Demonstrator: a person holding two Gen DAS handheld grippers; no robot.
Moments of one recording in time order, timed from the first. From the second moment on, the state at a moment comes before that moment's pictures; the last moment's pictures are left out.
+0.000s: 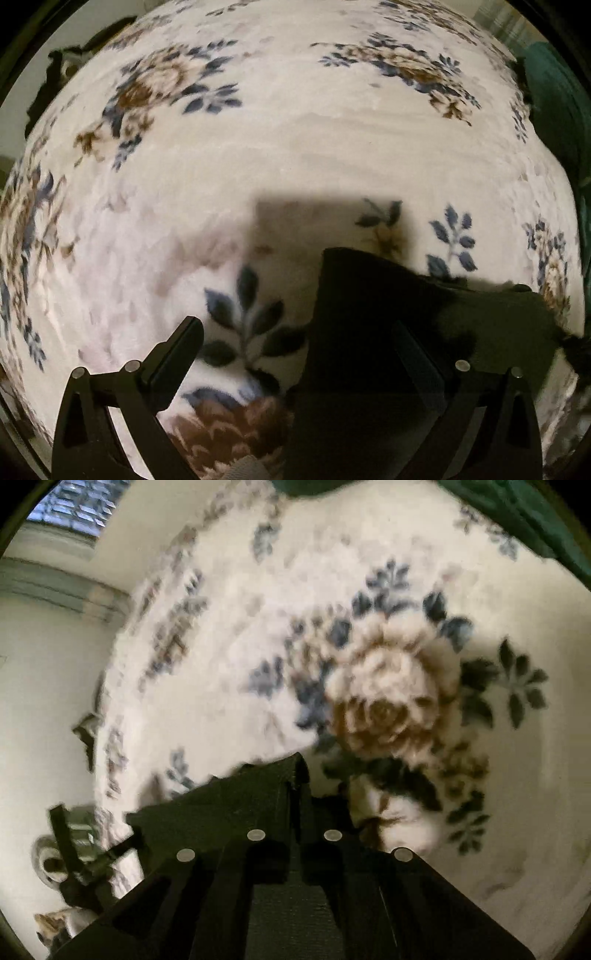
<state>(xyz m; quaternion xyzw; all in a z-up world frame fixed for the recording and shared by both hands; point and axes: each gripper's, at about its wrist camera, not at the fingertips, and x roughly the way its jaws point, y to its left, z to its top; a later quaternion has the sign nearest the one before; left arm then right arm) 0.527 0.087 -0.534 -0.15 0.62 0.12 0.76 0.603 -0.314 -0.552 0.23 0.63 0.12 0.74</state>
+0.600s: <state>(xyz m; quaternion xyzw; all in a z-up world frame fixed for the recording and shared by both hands) 0.446 0.075 -0.569 -0.29 0.60 -0.09 0.74 0.555 -0.291 -0.644 0.36 0.72 0.31 0.50</state>
